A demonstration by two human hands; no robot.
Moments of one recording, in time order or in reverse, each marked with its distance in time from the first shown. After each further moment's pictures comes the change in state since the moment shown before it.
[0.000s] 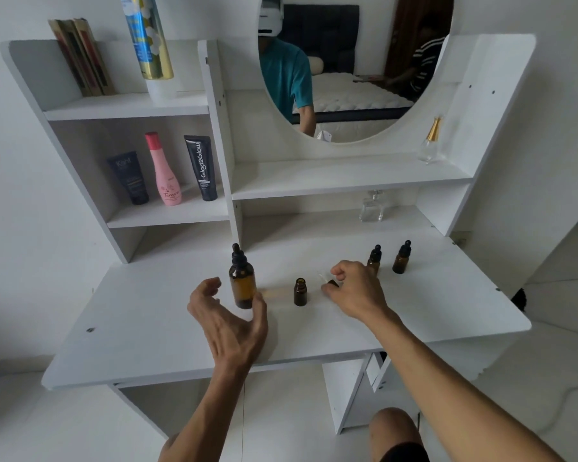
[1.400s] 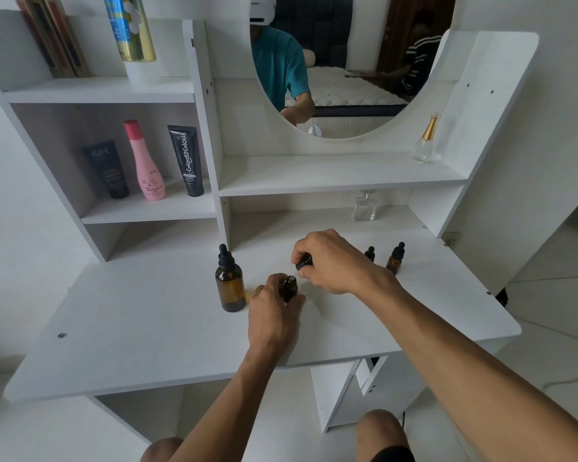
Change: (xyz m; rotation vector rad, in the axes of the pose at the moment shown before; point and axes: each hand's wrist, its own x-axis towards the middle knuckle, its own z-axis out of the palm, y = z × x) left_hand -0.008 0.014 0.076 0.038 -0.535 -0.127; right_hand 0.015 -0.068 -0.048 -0.253 -0.255 -0.416
